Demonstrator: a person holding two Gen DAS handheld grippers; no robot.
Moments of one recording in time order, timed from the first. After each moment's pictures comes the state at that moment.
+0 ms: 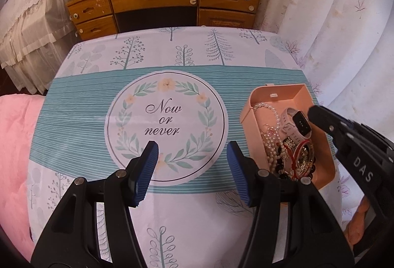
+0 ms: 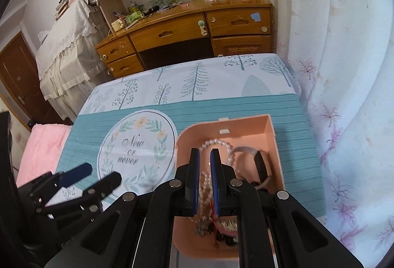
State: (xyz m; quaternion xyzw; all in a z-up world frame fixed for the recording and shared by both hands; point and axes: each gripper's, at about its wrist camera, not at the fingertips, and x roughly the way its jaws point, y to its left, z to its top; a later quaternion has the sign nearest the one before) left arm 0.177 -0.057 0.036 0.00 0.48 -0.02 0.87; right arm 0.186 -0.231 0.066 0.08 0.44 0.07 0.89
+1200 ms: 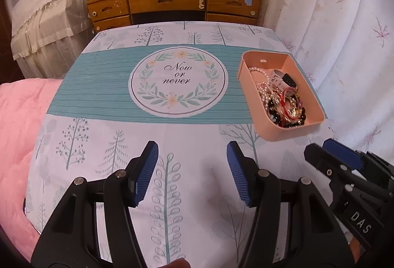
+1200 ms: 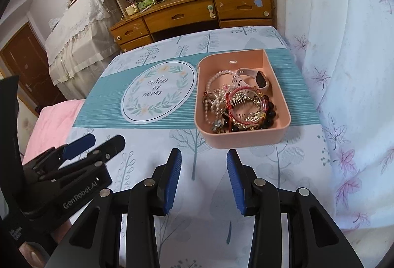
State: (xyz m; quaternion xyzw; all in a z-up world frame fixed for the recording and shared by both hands) left arm 0.040 -0.053 0.033 -0.01 0.45 0.00 0.89; right arm 0.006 -0.229 0.063 0.08 0.46 0.09 0.88
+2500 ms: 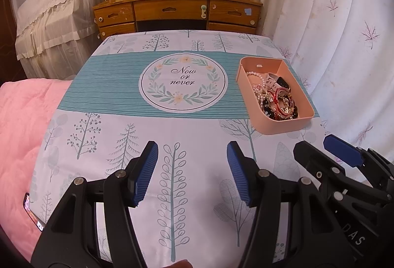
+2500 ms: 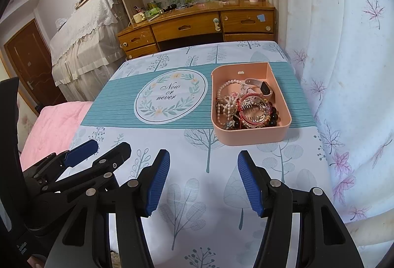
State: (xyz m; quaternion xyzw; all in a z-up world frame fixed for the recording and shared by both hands) left arm 0.001 -0.050 0.054 -0.02 0.43 0.01 0.90; right arm -0.036 -0.211 0.093 0.06 0.43 0.10 0.89
